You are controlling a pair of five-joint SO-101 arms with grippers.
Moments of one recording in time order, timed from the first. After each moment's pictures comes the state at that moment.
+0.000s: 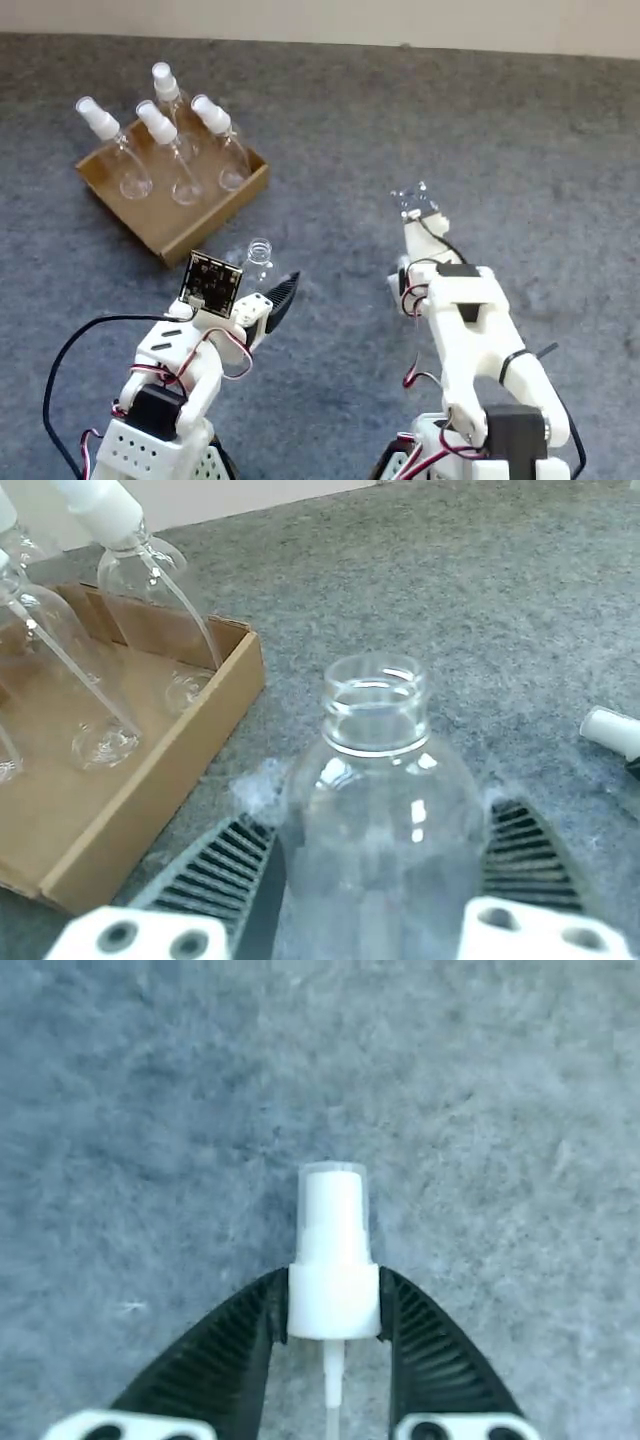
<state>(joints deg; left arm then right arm) 15.3 -104.0 94.1 41.5 3.8 -6.2 -15.8 55.7 34.1 21.0</state>
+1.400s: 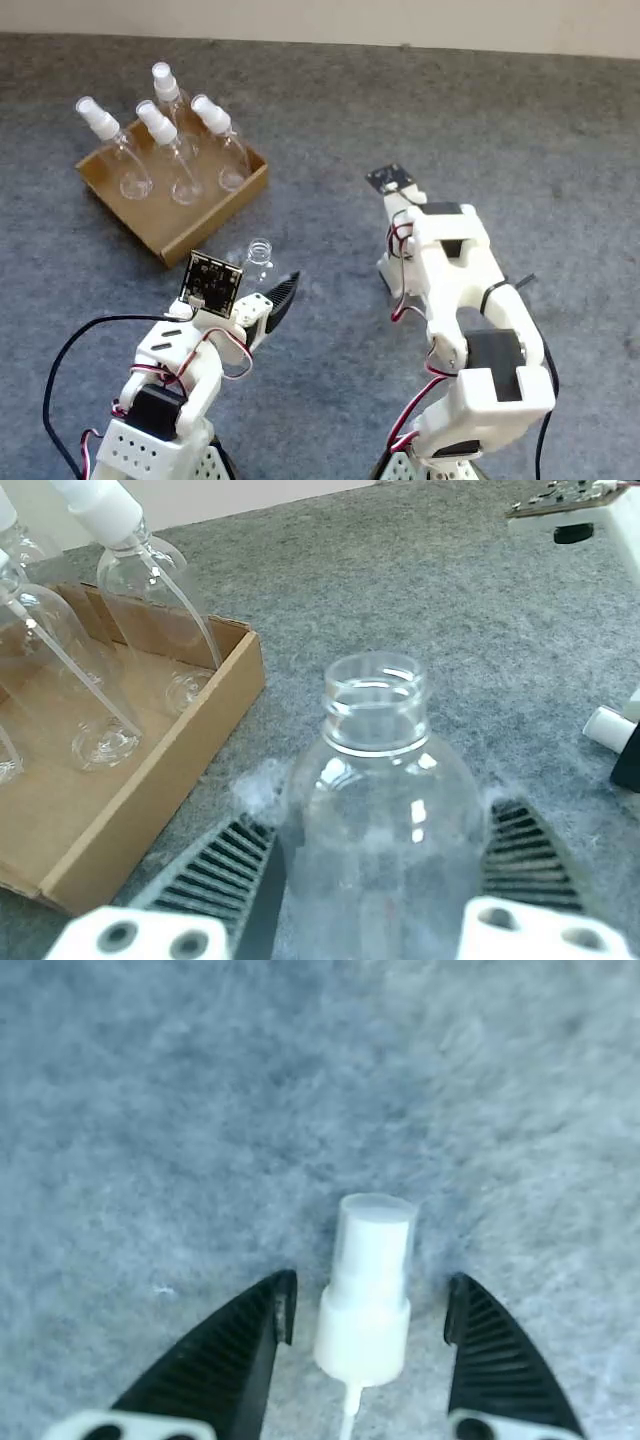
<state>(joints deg) 15.3 -104.0 94.1 41.5 3.8 -8.8 5.8 27.4 58.2 25.0</state>
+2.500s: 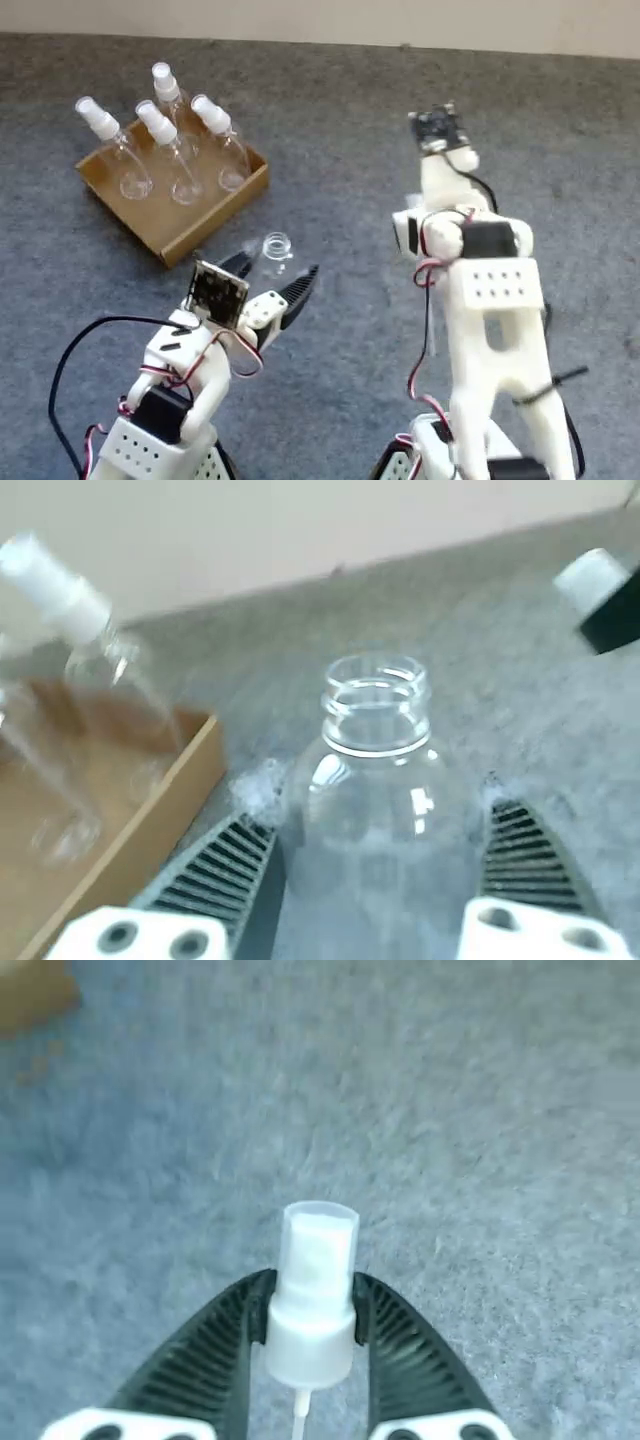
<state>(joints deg) 21.2 -104.0 95.5 30.7 3.8 -8.9 -32.7 27.3 64.0 11.7</state>
